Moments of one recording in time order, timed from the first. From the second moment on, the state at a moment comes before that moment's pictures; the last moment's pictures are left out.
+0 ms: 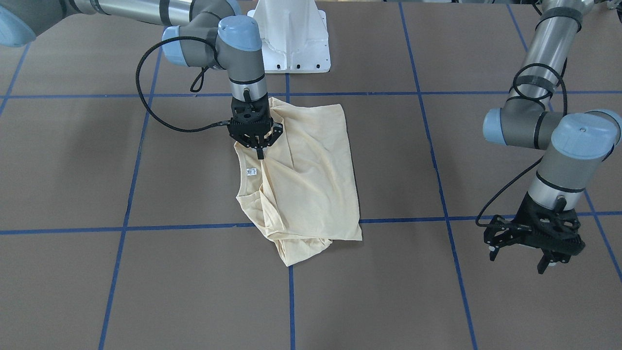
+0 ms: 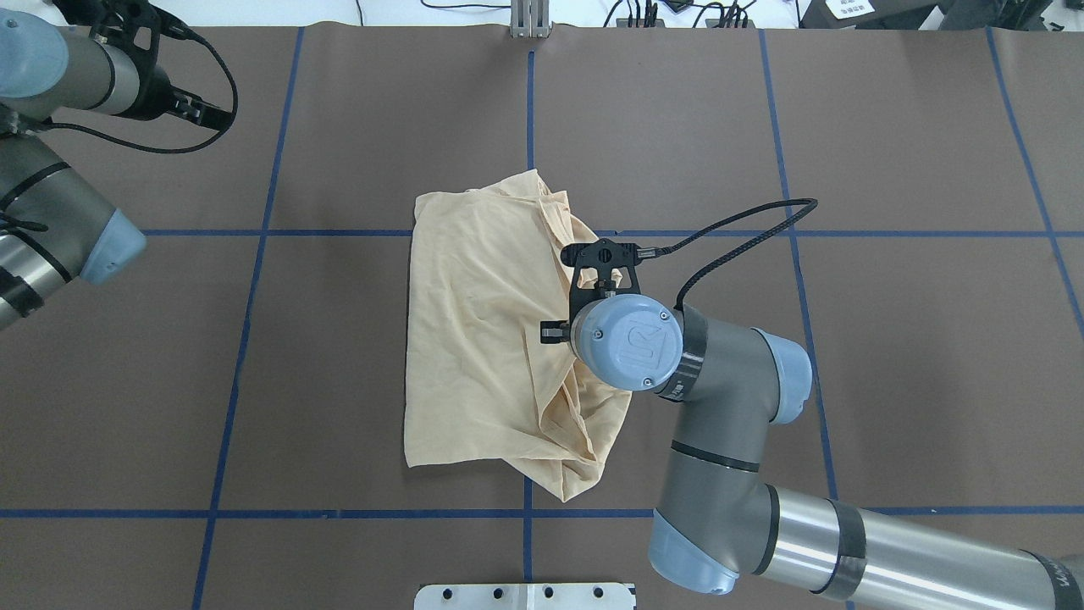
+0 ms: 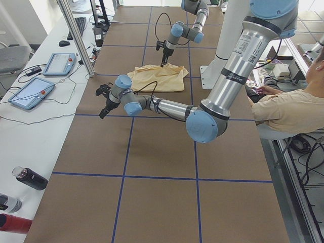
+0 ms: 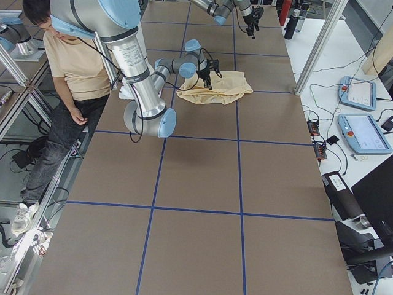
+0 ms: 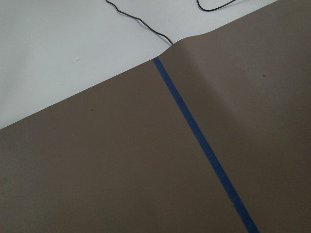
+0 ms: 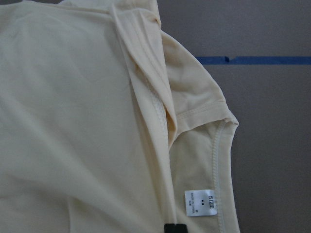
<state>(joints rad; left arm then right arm) -1.03 -2.03 -1.27 -2.33 -1.83 -0.47 0.38 -0.99 1.70 -1.41 1.50 1.28</state>
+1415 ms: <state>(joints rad) -1.00 -2.02 -1.35 -2.33 -1.89 -0.65 0.47 -1.03 1.76 -1.40 1.56 1.21</state>
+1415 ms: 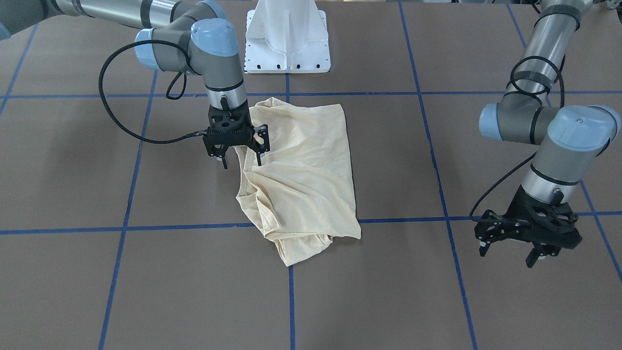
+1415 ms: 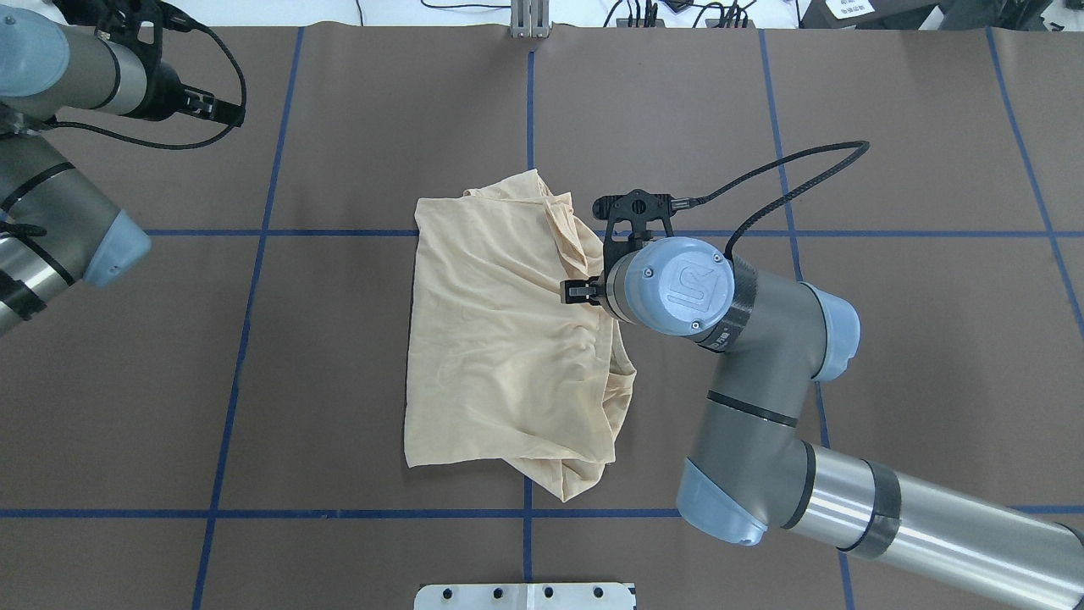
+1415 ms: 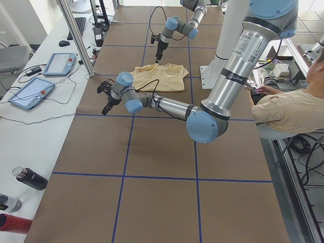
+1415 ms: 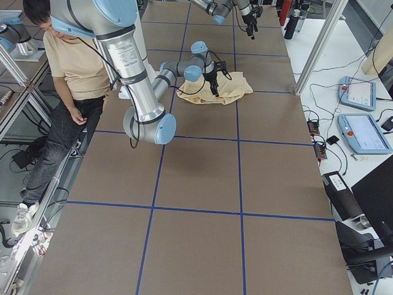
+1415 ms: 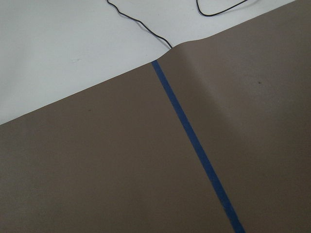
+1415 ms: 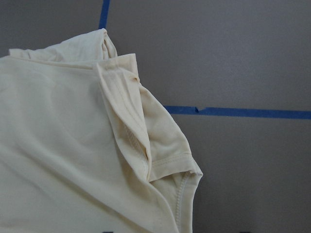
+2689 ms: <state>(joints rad) -0.28 -1.81 -1.83 -2.30 -1.59 -1.50 0.43 -1.19 1.95 -1.40 1.55 1.30</state>
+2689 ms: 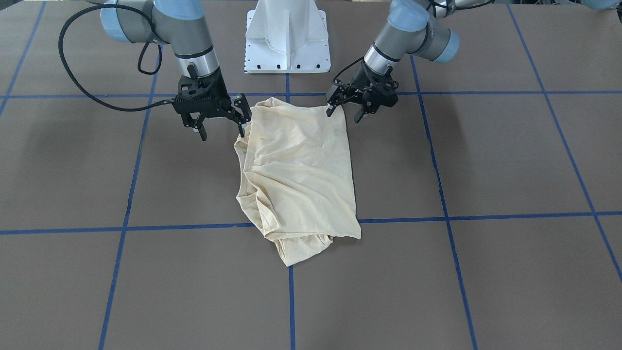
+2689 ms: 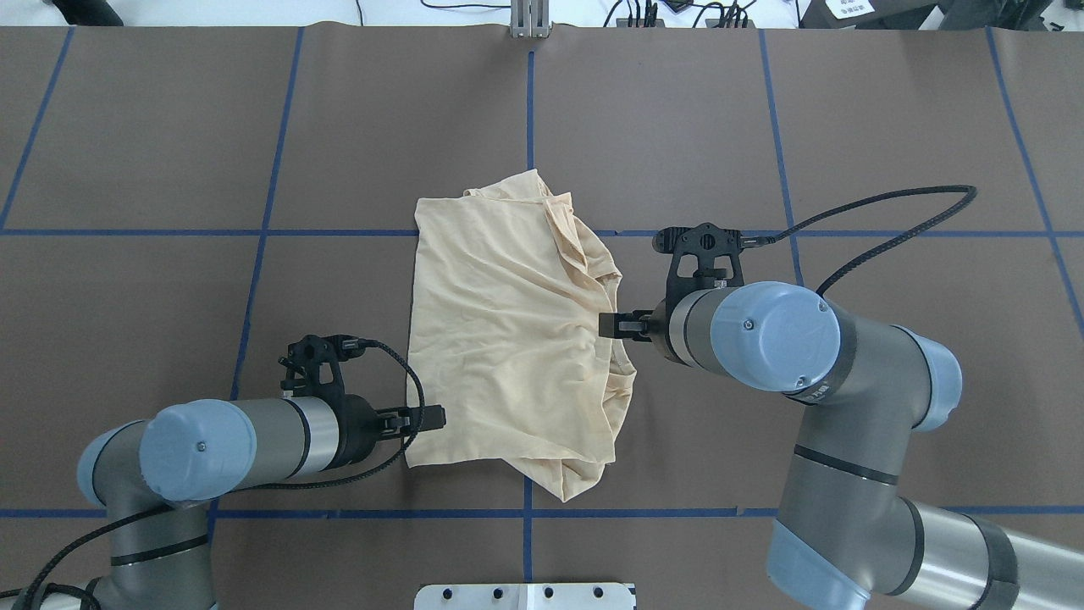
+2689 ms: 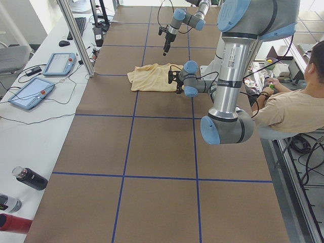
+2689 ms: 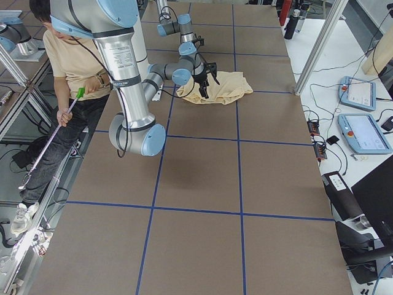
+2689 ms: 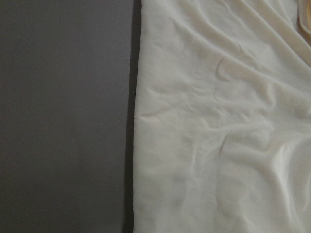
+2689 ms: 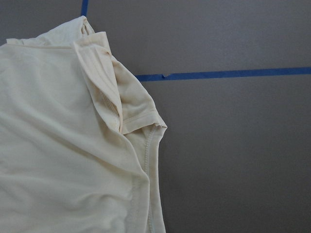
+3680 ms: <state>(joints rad) -0.24 -1.82 -1.84 -2.26 -1.58 -1.53 0.42 -1.19 1.95 -1.40 1.55 1.30</state>
